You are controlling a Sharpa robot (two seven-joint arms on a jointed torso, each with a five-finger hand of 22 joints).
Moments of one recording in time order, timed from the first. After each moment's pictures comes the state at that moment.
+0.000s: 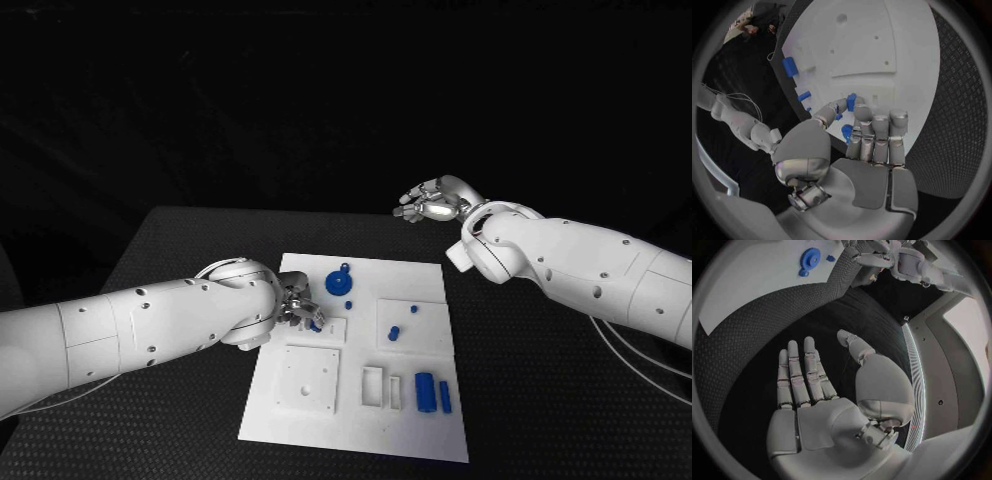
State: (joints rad) left arm 1.27 -0.64 -0.24 1.38 -1.07 -0.03 -0.49; left_hand 0.94 -0.04 0.56 -0.26 0.61 1.15 0.06 0.28 0.93 1.28 -0.01 0.97 0.80 1.04 -0.07 1.45 0.69 0.03 0.95 -0.13 1.17 1.31; right arm 1.27 -0.61 -0.05 1.13 -0.74 -0.38 0.04; right_hand 0.97 -0.18 0.48 -0.24 0.44 0.80 0.19 0.29 0.42 0.99 0.09 0.50 0.19 0.85 0.16 0.46 0.52 0.18 0.54 0.20 0.38 1.21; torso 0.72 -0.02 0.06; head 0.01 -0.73
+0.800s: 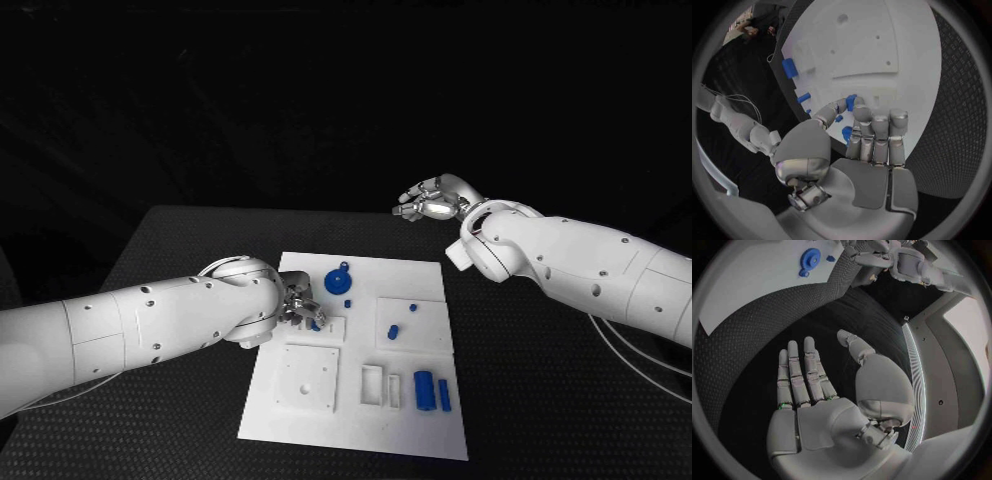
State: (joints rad) left arm 1.27 -0.62 -0.24 1.37 -1.08 -0.01 -0.50; left_hand 0.93 -0.04 0.56 -0.25 0.53 1.17 0.06 0.27 0.91 1.29 -0.02 0.97 0.80 1.05 -0.08 1.45 0.69 0.03 0.95 -0.14 1.17 1.31; right arm 1.27 -0.61 -0.05 1.13 -0.74 -0.38 0.04; right_hand 0.97 -0.18 0.48 -0.24 0.44 0.80 0.19 0.29 0.42 0.99 0.10 0.50 0.19 0.84 0.16 0.46 0.52 0.18 0.54 0.20 0.38 1.21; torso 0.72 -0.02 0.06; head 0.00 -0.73
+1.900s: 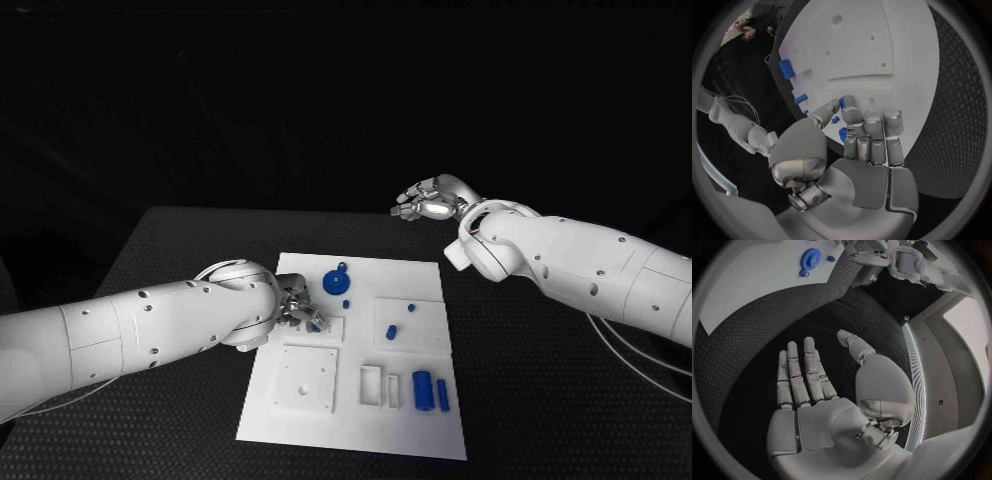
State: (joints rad) left arm 1.26 -0.62 -0.24 1.36 -1.09 -0.02 -0.50; left_hand 0.88 -0.17 0.60 -0.10 0.17 1.23 0.00 0.23 0.89 1.37 -0.11 0.95 0.80 1.12 -0.20 1.45 0.67 0.09 0.96 -0.14 1.16 1.31; right arm 1.27 -0.61 -0.05 1.13 -0.74 -0.38 0.04; right_hand 0.97 -0.18 0.47 -0.24 0.44 0.80 0.19 0.29 0.41 0.99 0.10 0.49 0.16 0.82 0.17 0.46 0.51 0.18 0.52 0.20 0.36 1.22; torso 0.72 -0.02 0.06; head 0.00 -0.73
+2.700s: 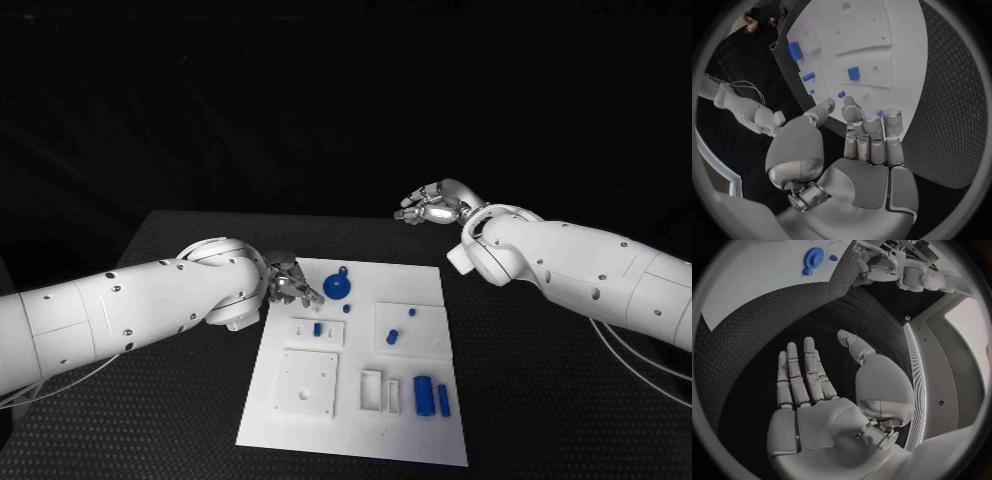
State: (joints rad) left arm 1.32 -0.68 -0.17 1.39 -1.06 -0.02 -0.48; left_hand 0.86 -0.27 0.62 0.03 0.07 1.21 0.02 0.21 0.90 1.35 -0.09 0.92 0.80 1.10 -0.20 1.43 0.66 0.09 0.93 -0.13 1.15 1.31; right arm 1.26 -0.61 -0.05 1.12 -0.74 -0.38 0.04; right_hand 0.97 -0.18 0.47 -0.24 0.45 0.80 0.19 0.29 0.41 0.99 0.10 0.49 0.15 0.80 0.18 0.45 0.50 0.16 0.50 0.20 0.35 1.23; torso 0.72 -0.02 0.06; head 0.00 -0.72
